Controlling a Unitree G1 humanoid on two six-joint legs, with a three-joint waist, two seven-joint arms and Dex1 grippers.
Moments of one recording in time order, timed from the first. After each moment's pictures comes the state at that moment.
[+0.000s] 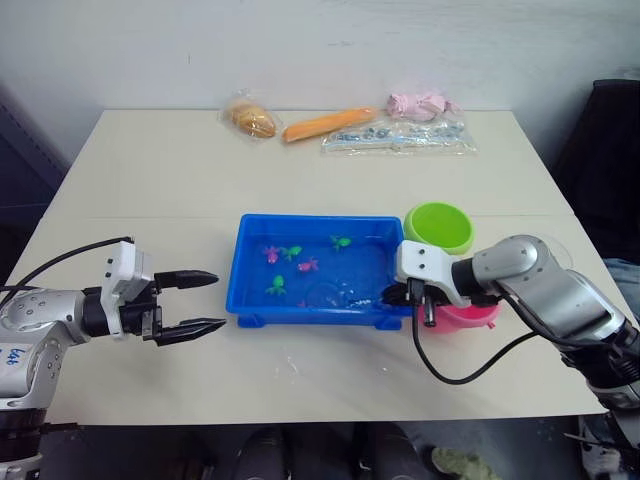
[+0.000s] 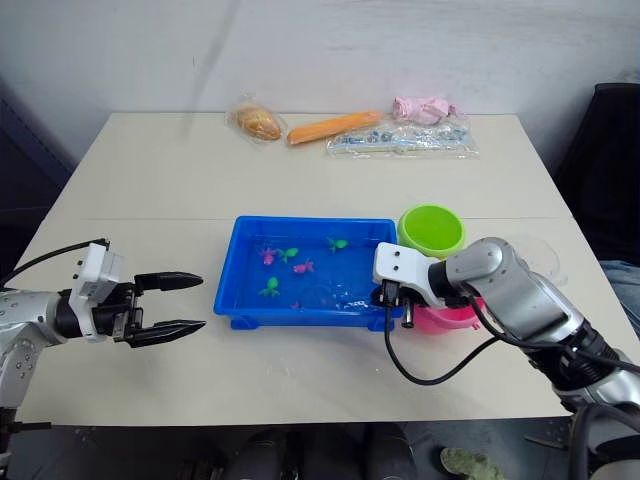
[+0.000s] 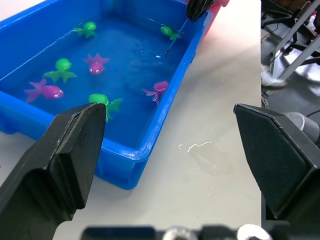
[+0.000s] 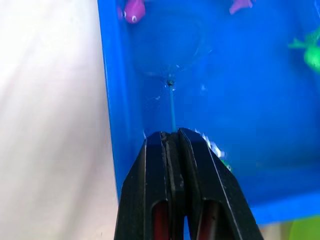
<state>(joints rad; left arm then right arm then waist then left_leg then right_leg) -0.12 0.87 0.27 -0.11 -0.59 0.40 -1.24 -0.67 -0.89 0.43 -0.24 0.21 0.66 1.10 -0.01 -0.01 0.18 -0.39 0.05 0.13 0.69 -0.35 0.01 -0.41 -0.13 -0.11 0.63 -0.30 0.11</state>
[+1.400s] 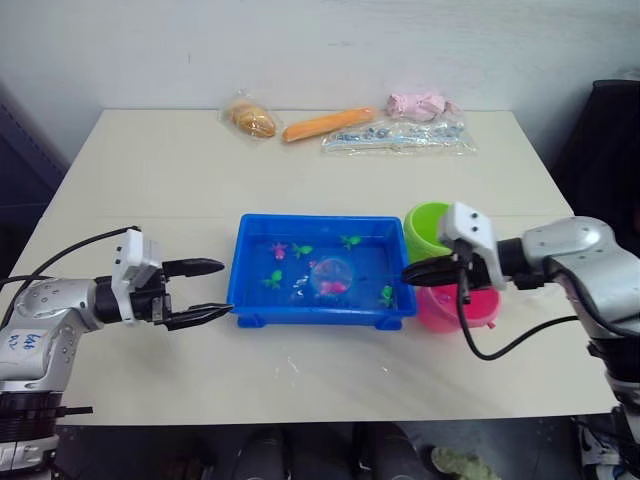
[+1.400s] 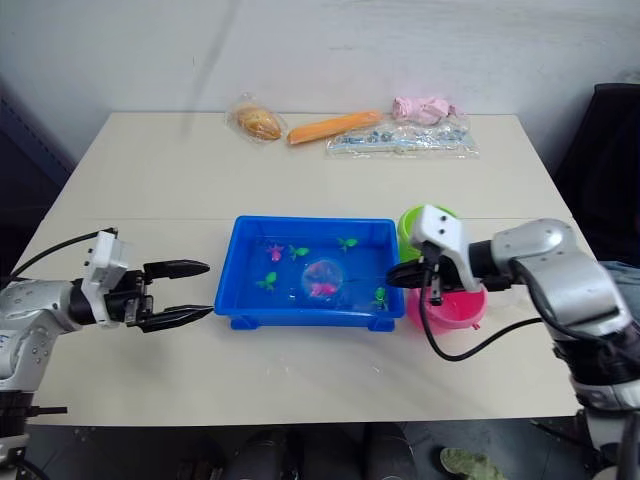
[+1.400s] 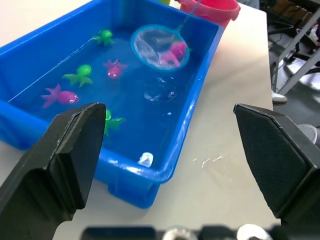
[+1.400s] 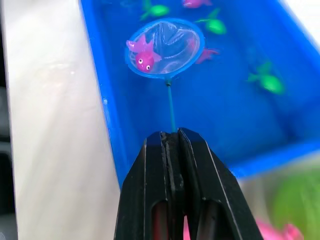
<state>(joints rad) -0.24 0.82 0.21 -0.02 -0.58 0.38 -1.22 -0.54 -0.91 0.03 -0.25 0.39 0.77 1.20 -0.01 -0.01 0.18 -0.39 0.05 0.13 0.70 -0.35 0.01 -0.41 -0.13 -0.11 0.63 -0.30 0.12</state>
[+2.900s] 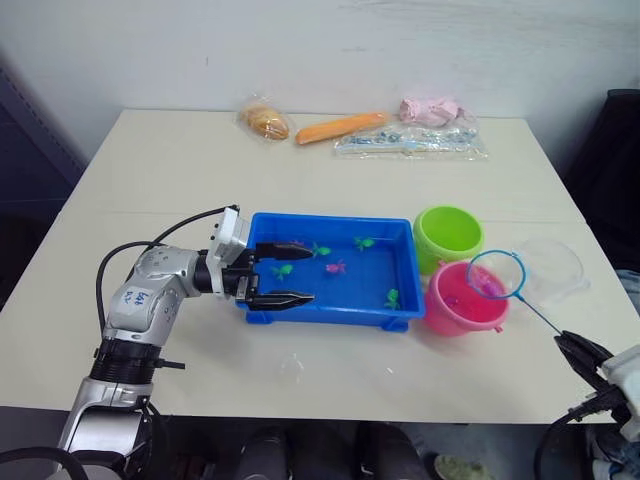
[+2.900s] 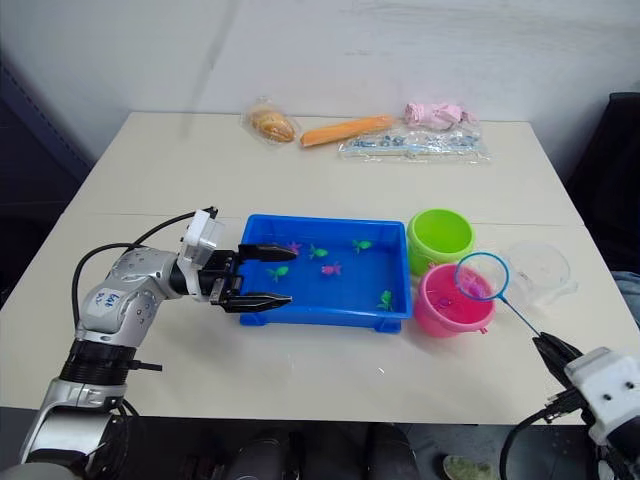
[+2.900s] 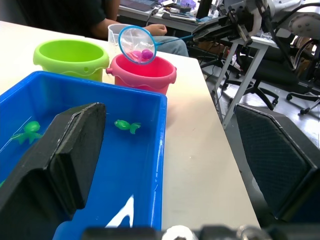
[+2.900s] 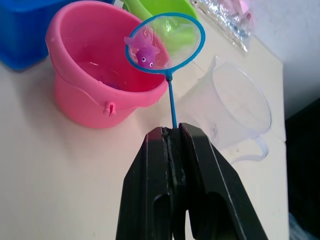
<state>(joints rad) -0.53 0.54 -0.03 0.06 -0.55 0.38 -1.27 0.58 -0.45 -0.71 -0.51 0.10 -0.11 0.76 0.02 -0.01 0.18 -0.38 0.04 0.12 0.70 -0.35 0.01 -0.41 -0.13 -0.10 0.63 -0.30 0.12</state>
